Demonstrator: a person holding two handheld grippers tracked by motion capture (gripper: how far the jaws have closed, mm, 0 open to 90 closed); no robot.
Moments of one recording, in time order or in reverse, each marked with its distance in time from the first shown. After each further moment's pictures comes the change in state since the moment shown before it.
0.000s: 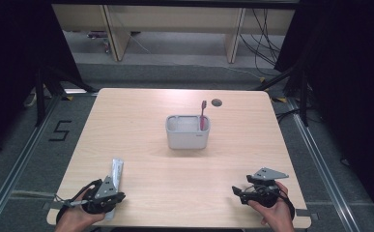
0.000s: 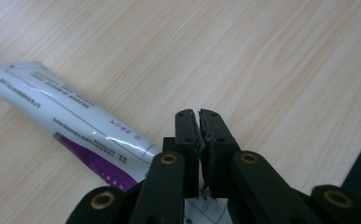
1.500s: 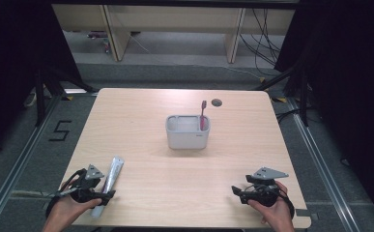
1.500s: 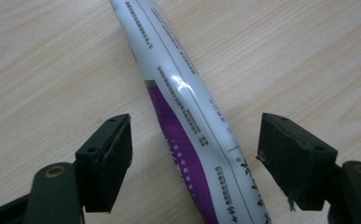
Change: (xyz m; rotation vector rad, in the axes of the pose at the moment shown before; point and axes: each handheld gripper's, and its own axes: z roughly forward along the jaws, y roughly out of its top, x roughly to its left) left arm 0.041 -0.006 -0.006 0.140 0.131 -0.254; right arm 0.000 -0.001 0.002 0.000 0.019 0.027
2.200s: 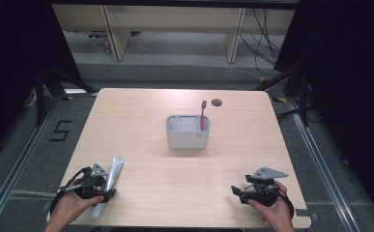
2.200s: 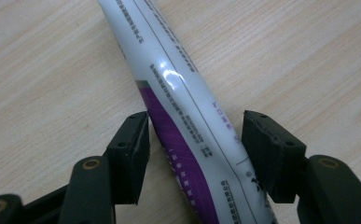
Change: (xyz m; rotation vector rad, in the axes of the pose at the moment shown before) left arm 0.002 0.007 0.013 0.051 -0.037 0.024; right arm 0.002 0.001 -0.001 0.016 0.000 0.017
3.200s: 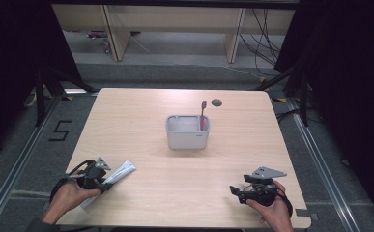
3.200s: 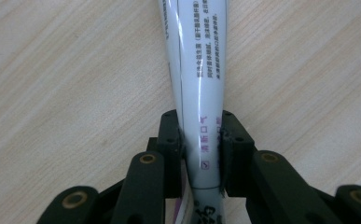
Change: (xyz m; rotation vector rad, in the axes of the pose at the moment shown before) left arm 0.017 0.019 0.003 0.099 -0.047 0.125; right arm 0.000 0.002 0.003 -0.011 0.018 -0.018
